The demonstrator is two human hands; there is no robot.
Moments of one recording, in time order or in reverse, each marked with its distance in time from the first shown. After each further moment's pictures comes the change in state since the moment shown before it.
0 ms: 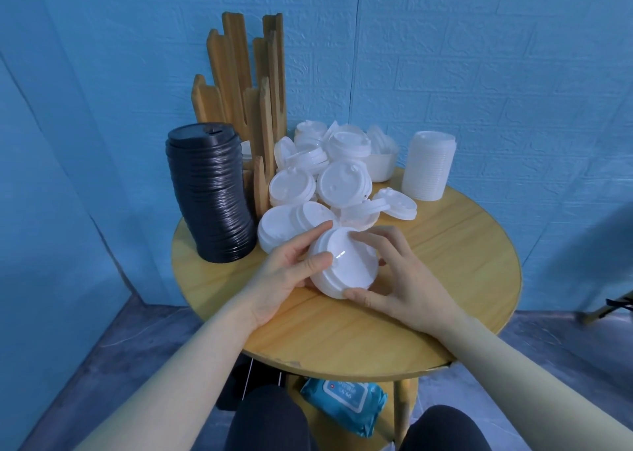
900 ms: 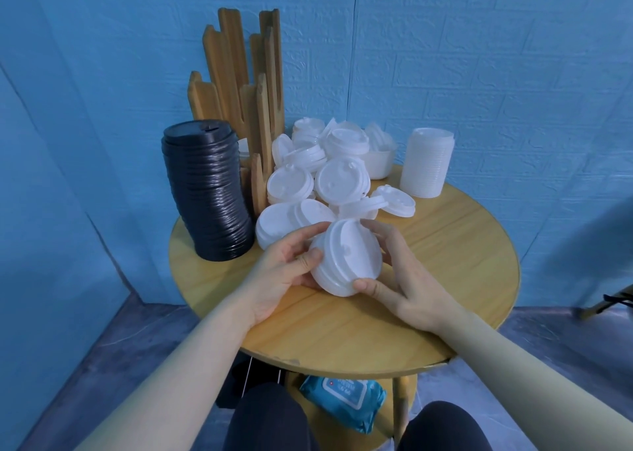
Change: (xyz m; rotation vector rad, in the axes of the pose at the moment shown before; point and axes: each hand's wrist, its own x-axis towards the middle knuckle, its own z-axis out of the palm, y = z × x) left_hand 0.004 -0.006 -0.005 -0.026 0.019 0.017; right_hand -0.001 0.000 -0.003 0.248 -0.091 0.095
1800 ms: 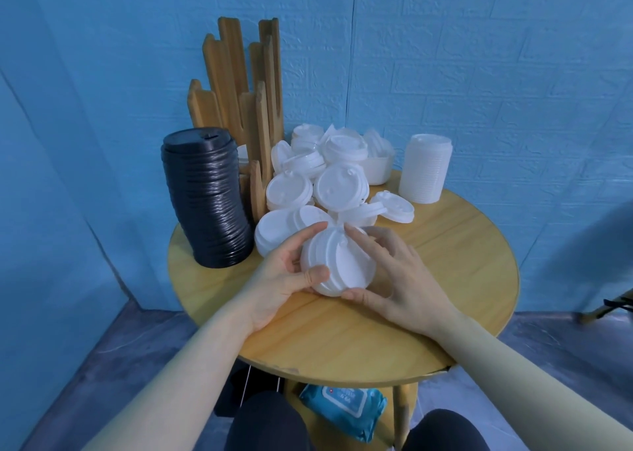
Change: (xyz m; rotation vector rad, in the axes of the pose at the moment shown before) left_hand 0.001 0.000 -0.002 0.011 -0.042 0.015; right_hand 0.005 0.004 0.002 -0.443 0.104 -0.120
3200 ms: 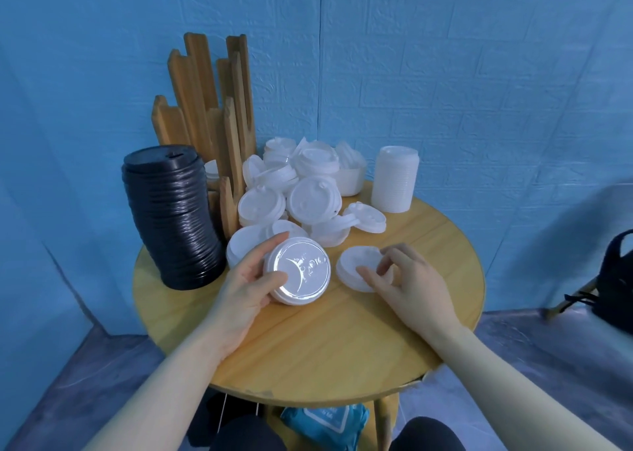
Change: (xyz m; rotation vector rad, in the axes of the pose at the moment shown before) left_hand 0.003 -0.005 -0.001 -0.093 0.157 0.034; right_hand -0.015 0.020 -0.016 -0.077 0.169 0.497
